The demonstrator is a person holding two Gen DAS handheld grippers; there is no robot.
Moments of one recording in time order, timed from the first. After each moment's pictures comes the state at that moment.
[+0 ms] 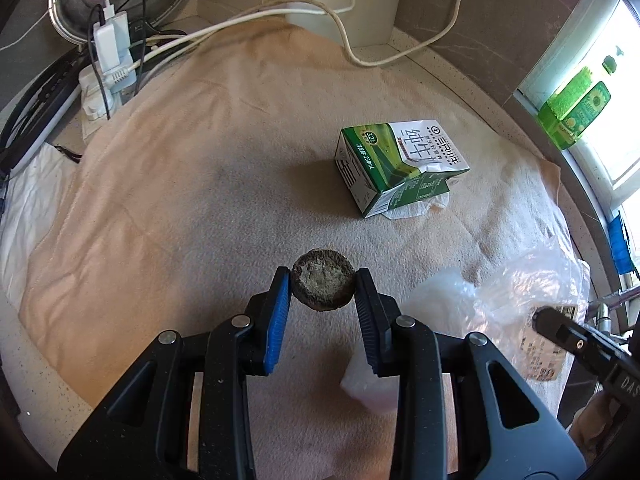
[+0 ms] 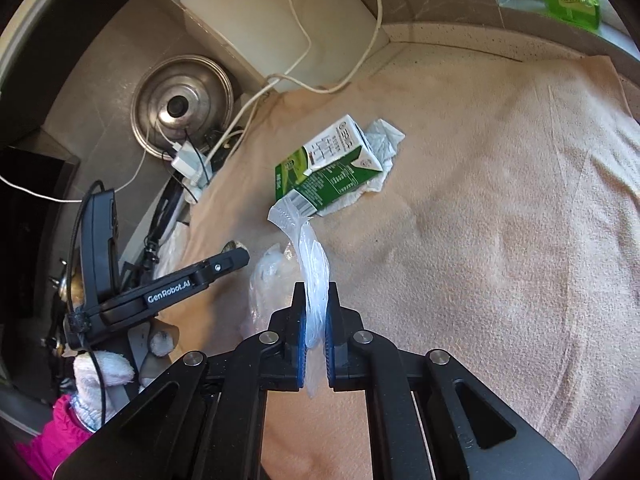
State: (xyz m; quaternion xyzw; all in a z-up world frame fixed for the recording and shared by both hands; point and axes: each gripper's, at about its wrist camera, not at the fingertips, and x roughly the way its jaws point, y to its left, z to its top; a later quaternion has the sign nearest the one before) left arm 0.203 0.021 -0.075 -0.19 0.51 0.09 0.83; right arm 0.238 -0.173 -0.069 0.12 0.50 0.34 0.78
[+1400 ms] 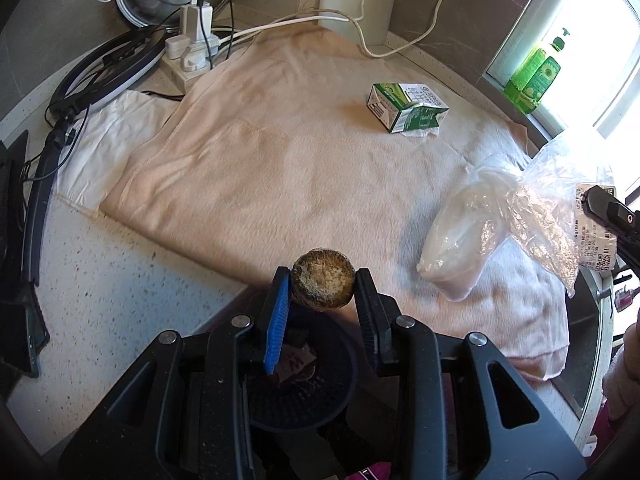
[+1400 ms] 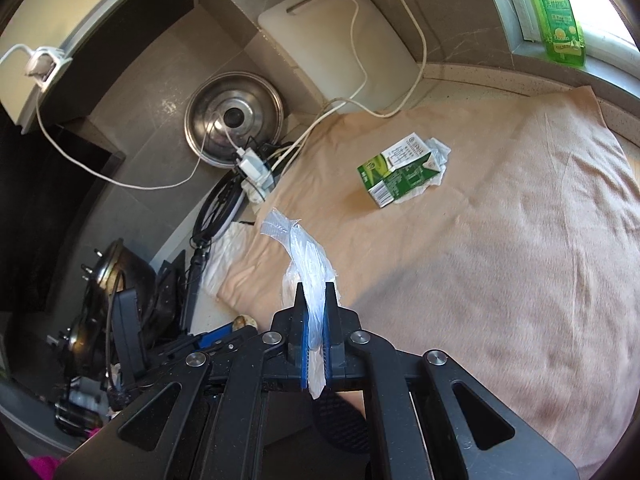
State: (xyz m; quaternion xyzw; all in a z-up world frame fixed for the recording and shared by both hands) left arm 0.031 0.046 -0.050 -0.18 0.50 0.06 0.85; right arm 0.117 -0.149 0.003 0.13 0.45 0.35 0.81
